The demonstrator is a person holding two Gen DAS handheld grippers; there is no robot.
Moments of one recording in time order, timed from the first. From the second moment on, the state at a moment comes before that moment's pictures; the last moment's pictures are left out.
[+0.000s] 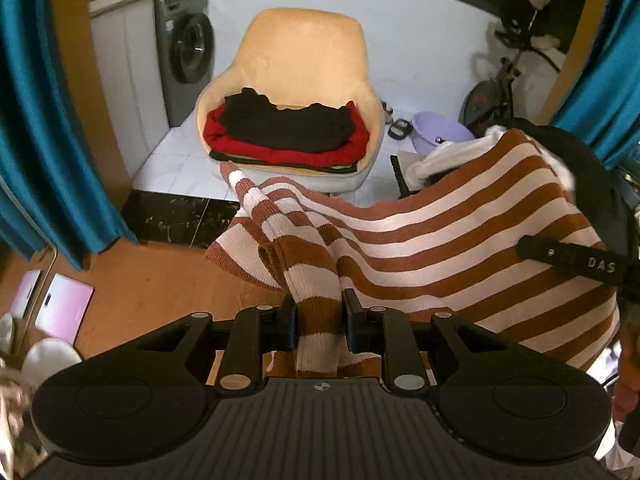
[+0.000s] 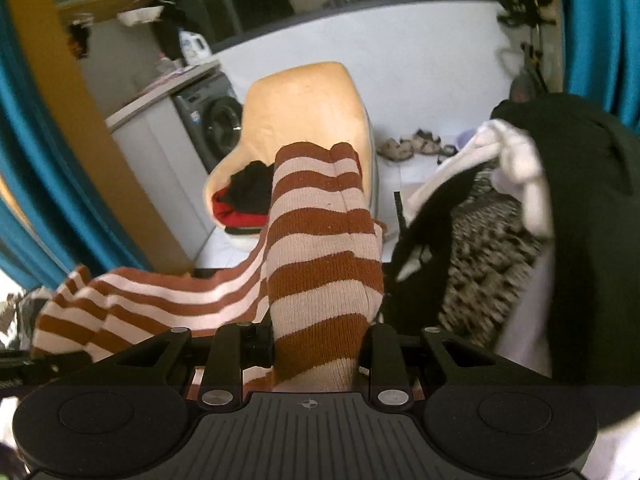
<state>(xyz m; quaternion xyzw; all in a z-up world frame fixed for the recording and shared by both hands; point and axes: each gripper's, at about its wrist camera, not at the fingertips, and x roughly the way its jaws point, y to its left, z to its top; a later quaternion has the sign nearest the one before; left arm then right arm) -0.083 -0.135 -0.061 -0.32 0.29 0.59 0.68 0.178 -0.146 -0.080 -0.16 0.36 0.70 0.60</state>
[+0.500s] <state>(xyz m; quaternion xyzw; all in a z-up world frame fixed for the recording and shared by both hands) -0.106 0.057 -0.071 -0.31 0.30 0.52 0.74 0.152 0.040 -0.076 -0.15 0.38 0.65 0.64</state>
